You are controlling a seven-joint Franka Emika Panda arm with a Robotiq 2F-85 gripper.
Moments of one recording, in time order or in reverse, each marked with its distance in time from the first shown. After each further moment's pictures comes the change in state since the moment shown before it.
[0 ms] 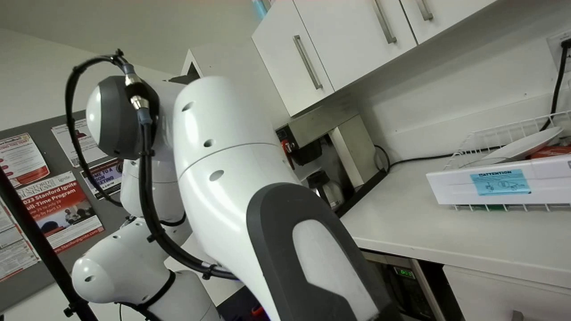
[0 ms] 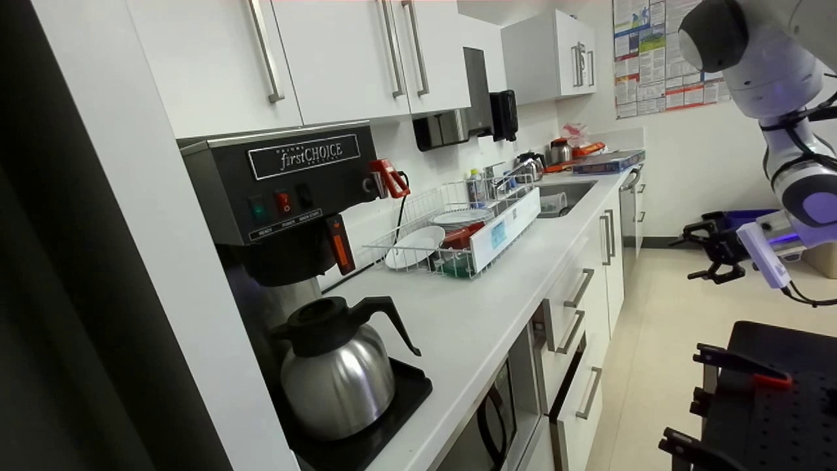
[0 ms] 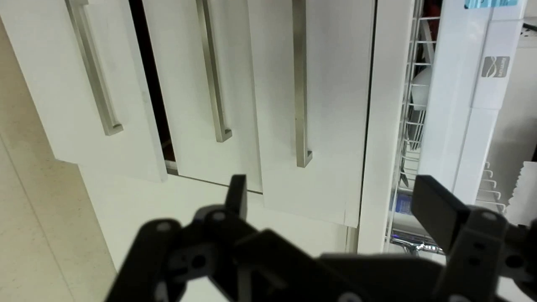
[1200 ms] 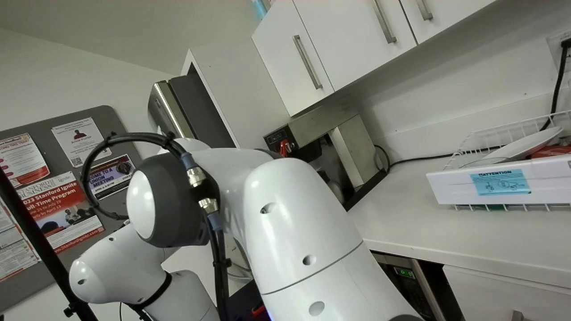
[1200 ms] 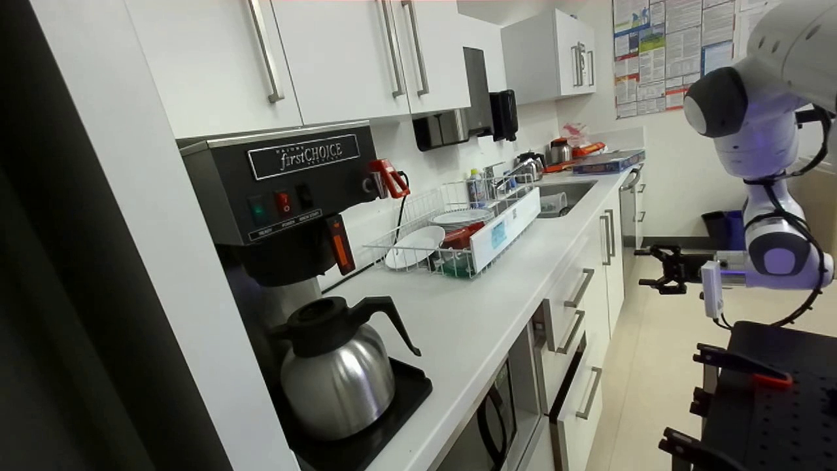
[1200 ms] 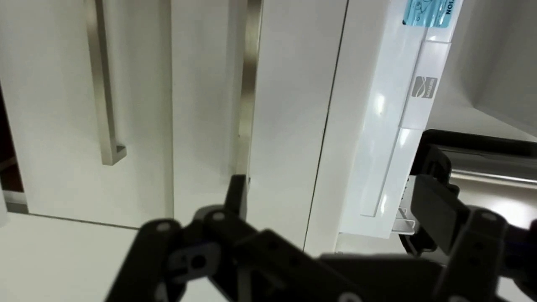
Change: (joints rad) arm -0.150 0.325 0.208 0.358 0.160 -0.259 -0.158
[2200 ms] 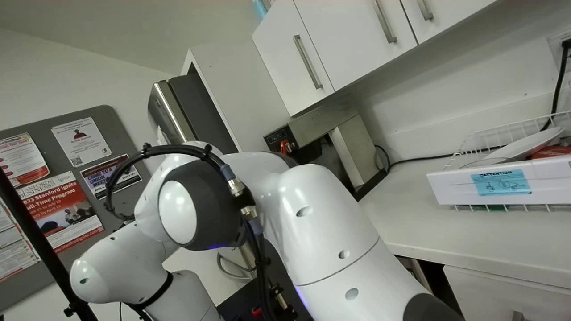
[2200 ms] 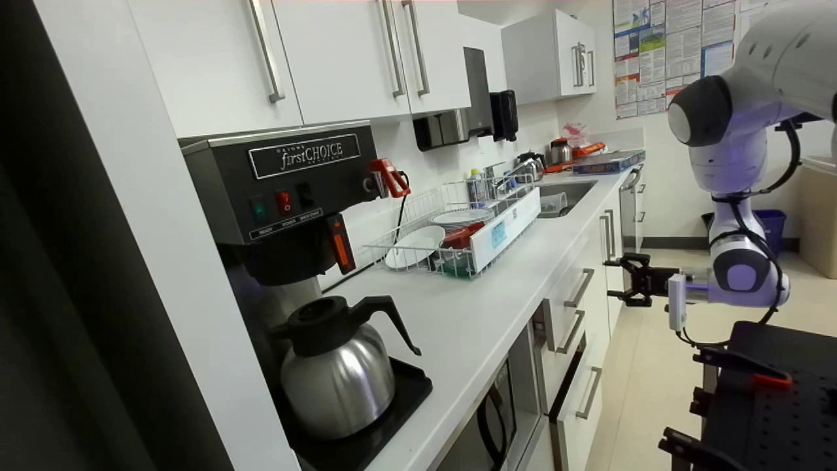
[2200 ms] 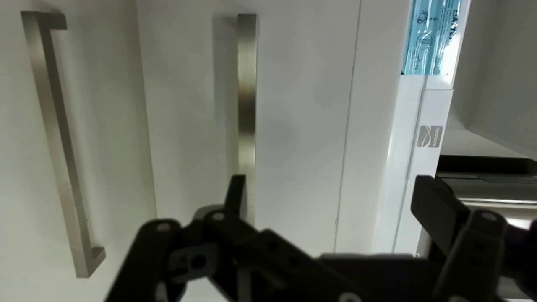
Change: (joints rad) arm 0.049 0.043 0.094 0.006 0.027 0.001 0.008
